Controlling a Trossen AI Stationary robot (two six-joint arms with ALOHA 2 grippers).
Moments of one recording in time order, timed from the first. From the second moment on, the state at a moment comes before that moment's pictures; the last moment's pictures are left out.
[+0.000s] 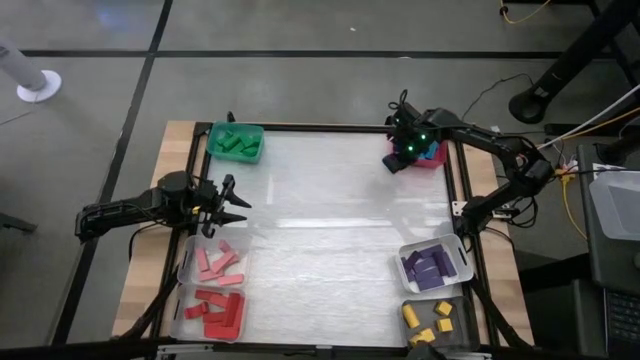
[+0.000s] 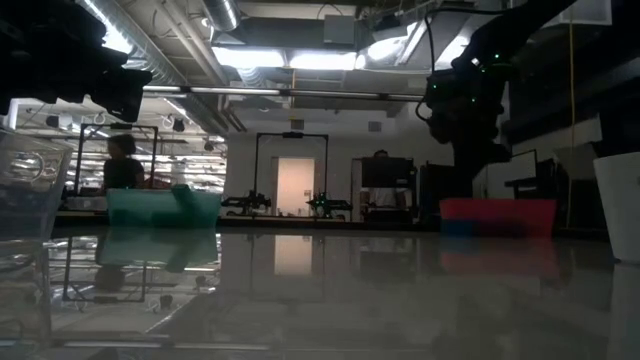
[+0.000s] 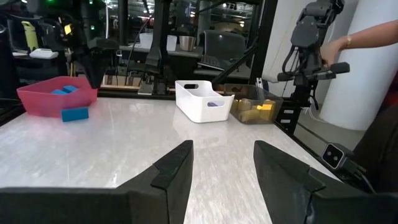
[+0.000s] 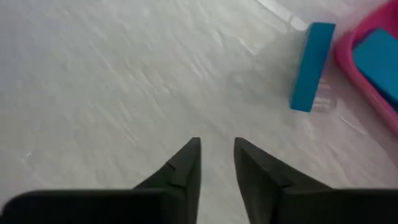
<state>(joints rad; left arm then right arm) 0.23 0.01 0.05 -0.07 0.41 -0.08 -0.78 1.51 1.09 -0.96 -0.37 0.15</state>
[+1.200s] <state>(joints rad) 0.23 0.01 0.05 -0.07 0.41 -0.08 -0.65 1.74 1.03 -0.75 0.11 0.47</state>
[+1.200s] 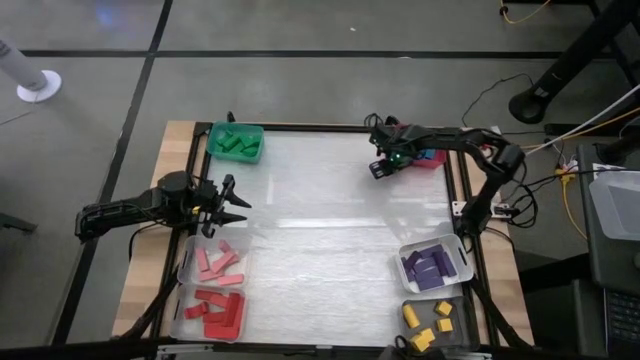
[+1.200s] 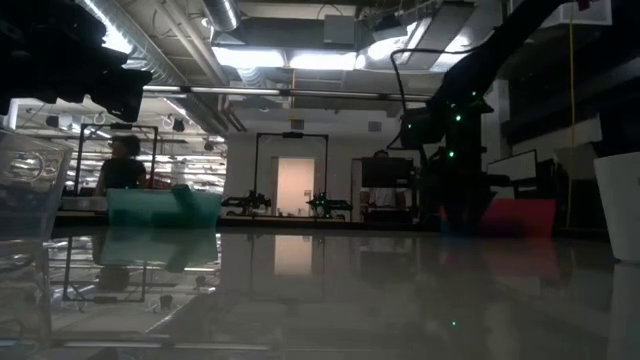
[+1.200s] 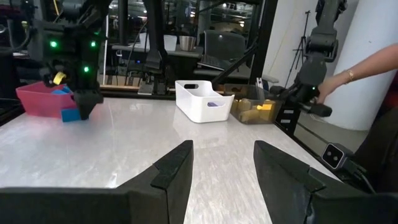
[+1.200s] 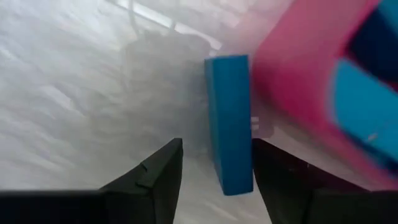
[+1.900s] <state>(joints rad) 0.23 0.01 0.05 -0.07 0.41 -0.08 -0.65 1.74 1.22 -1.02 0.06 0.39</state>
